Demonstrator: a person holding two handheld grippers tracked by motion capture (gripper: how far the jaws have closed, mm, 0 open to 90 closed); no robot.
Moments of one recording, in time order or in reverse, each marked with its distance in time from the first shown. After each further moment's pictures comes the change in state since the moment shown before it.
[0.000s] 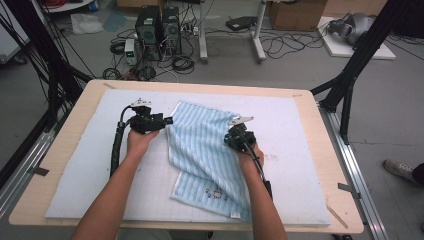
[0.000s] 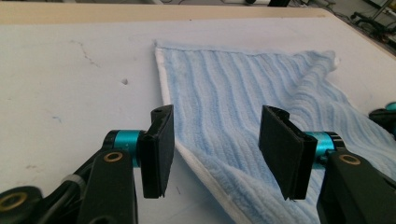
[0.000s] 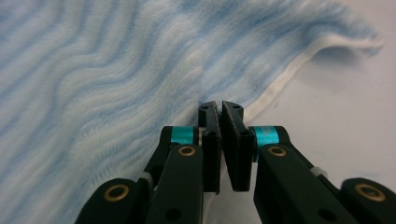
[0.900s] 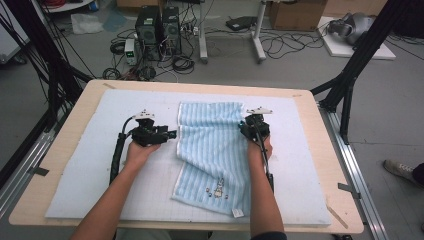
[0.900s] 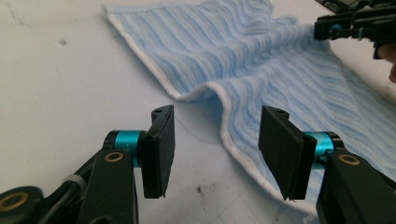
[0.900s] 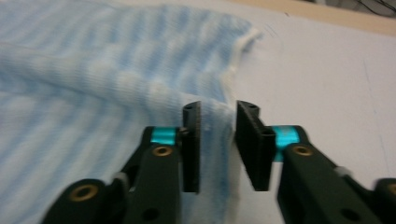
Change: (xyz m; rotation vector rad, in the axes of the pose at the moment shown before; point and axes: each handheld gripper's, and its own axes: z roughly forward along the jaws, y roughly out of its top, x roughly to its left) left arm -0.017 -0.035 -0.006 0.072 -0.122 0.021; right arm -0.049 -0.001 -0.005 -0.148 -0.179 0.208
